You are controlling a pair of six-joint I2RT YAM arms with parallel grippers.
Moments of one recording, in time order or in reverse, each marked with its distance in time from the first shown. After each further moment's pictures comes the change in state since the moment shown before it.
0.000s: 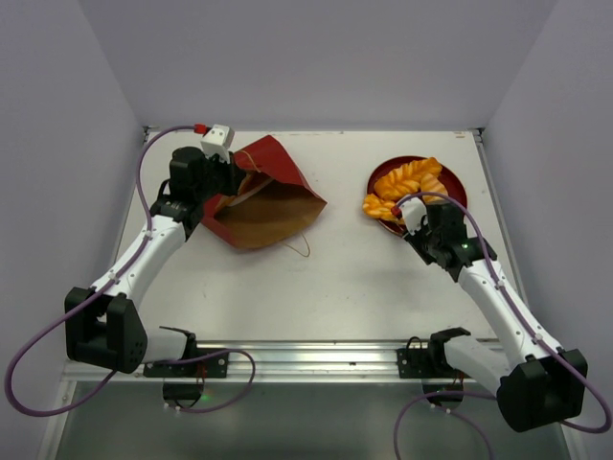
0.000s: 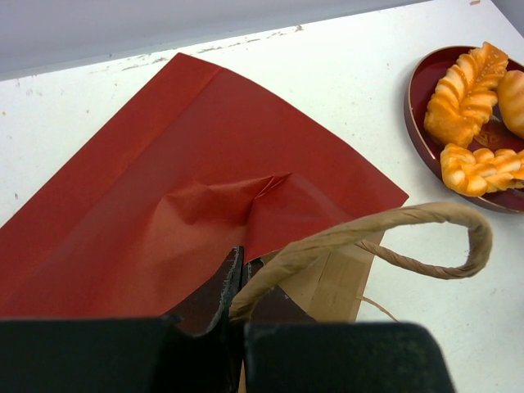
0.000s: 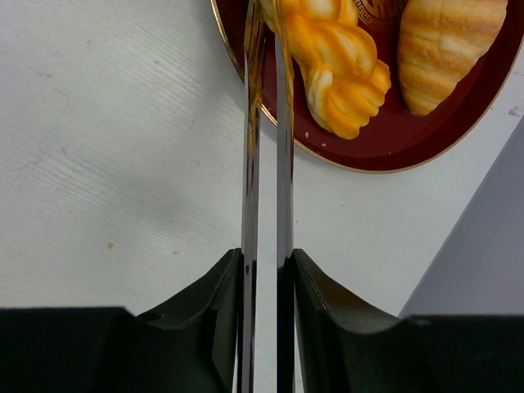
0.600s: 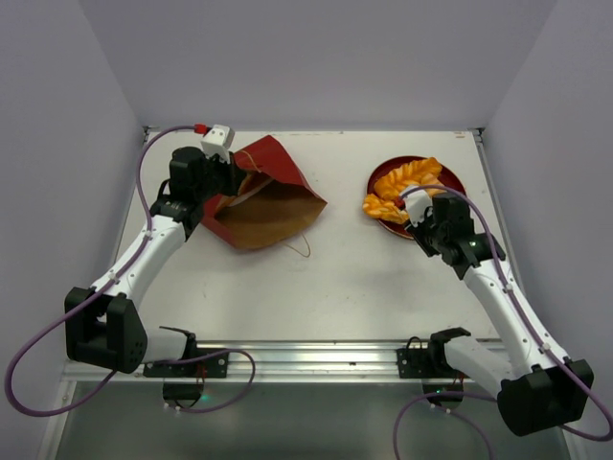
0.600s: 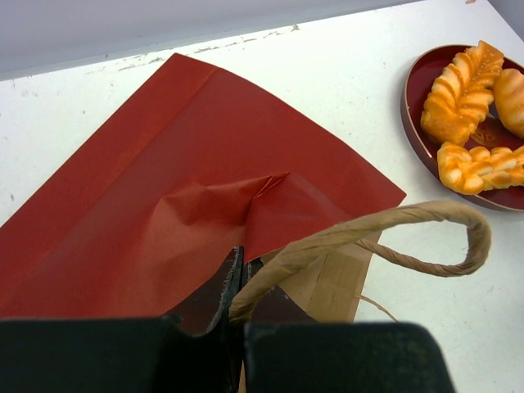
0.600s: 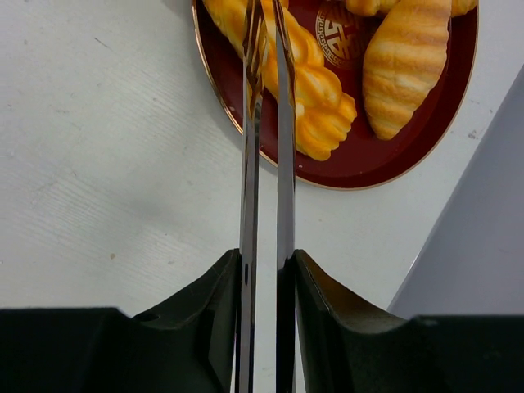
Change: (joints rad) left arm 0.001 0.000 0.000 0.000 0.007 0.000; right arm 0.000 -0.023 0.087 -0.037 -0.016 -0.001
